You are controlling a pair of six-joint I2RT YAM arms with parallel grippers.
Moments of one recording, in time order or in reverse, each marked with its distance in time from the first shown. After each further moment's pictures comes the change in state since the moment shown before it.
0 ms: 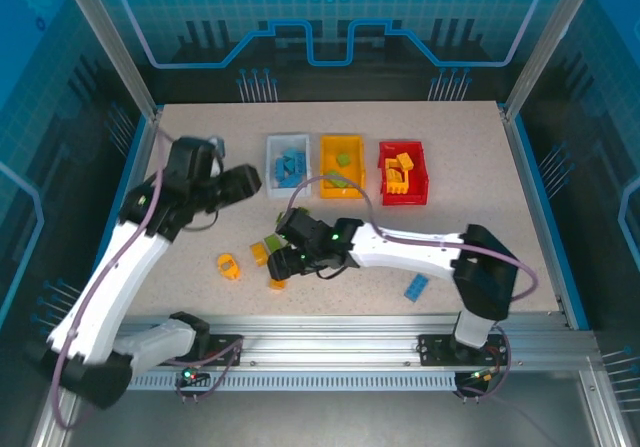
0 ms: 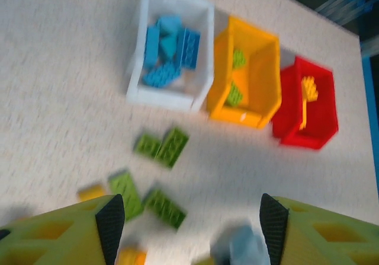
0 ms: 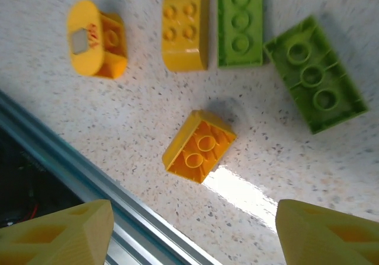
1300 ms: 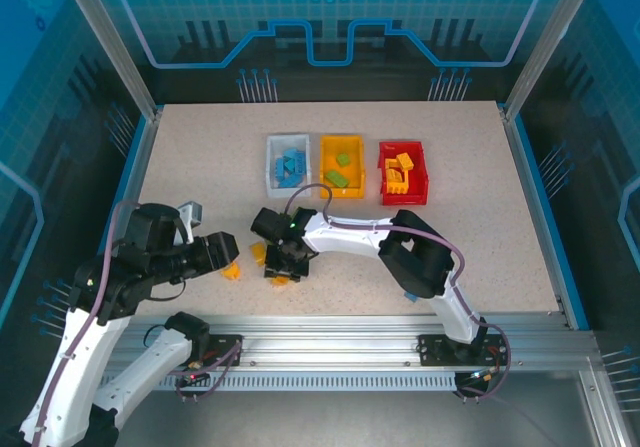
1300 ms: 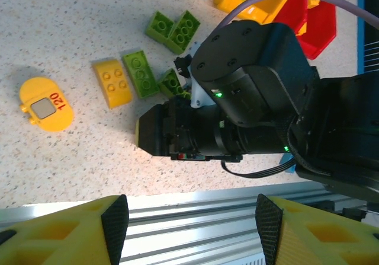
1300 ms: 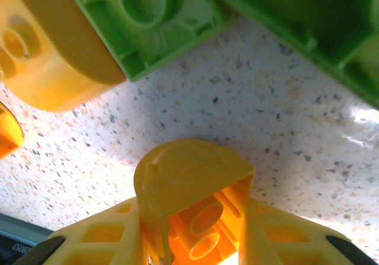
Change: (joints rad) left arm 0.000 -0.352 -0.131 -0.297 0.169 -0.032; right arm -0.034 0.367 0.305 -0.193 -0.144 0.377
